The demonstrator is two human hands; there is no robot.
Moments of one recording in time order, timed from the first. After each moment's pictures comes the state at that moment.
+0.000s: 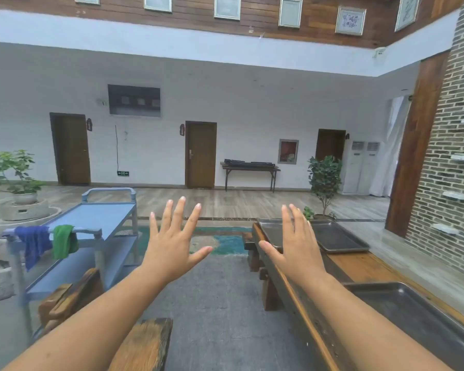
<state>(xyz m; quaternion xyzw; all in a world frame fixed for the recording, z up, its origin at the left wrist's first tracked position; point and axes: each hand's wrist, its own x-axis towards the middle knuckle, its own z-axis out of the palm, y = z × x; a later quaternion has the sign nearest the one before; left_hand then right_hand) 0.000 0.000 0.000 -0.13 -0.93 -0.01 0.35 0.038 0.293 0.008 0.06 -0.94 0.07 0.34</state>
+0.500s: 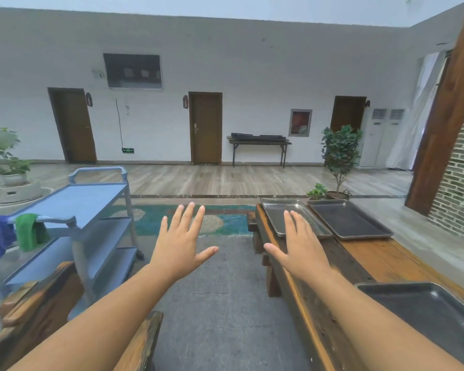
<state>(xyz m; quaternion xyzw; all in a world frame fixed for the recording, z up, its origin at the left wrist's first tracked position) -0.200 0.111 -0.071 -0.12 -0.95 0.00 0.27 -0.181 0.413 -0.075 0.05 -0.96 0.09 0.24</state>
